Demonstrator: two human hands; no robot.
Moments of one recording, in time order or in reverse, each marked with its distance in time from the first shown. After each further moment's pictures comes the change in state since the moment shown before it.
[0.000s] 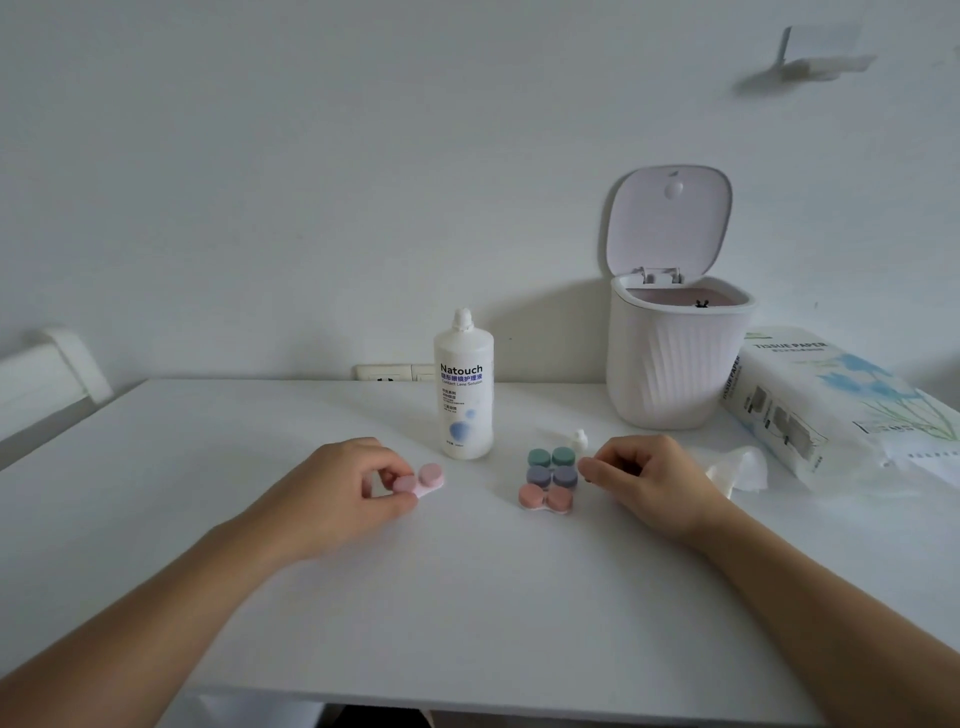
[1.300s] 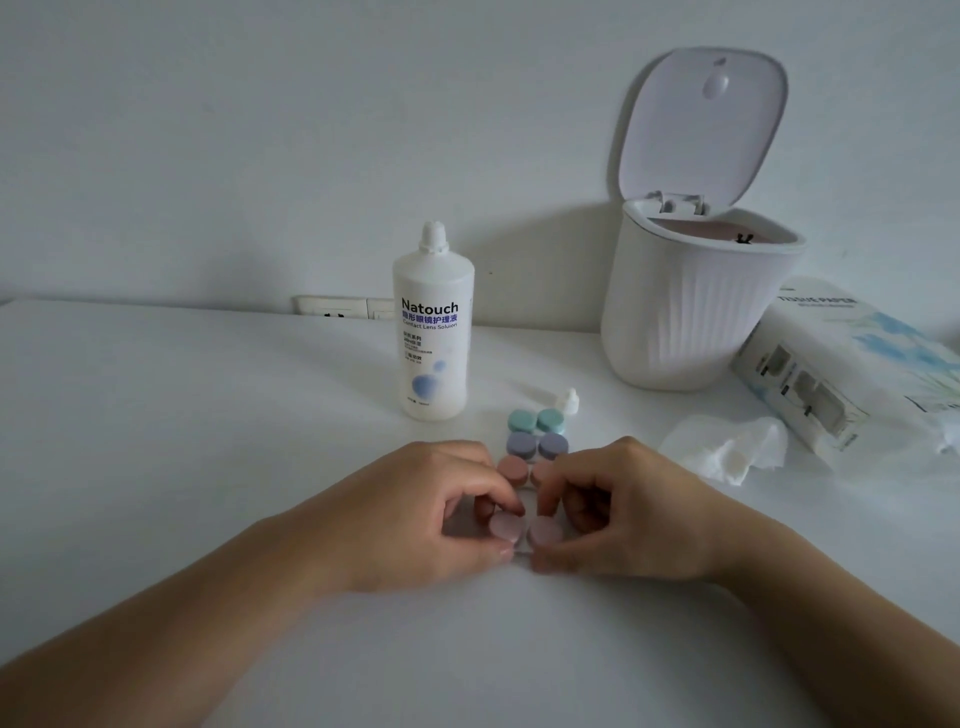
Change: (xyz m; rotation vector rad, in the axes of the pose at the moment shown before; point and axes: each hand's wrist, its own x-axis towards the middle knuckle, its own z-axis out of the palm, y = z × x) left_hand 0.021 0.059 0.061 -0.194 -0.255 0.405; right_hand -0.015 -0.039 0.005 -0.186 -0.416 -0.139
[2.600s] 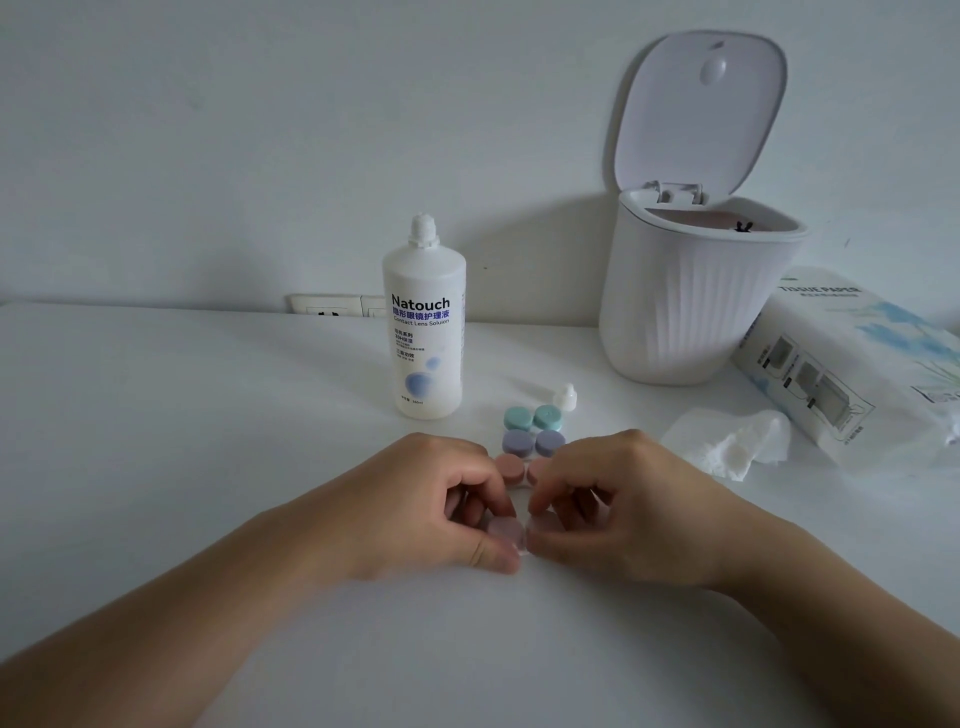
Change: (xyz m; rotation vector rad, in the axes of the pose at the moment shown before) left_hand 0.009 0.000 0.000 -0.149 -0.051 -0.202; right_hand -0.004 -0.002 0.002 -0.059 0.102 -0.189
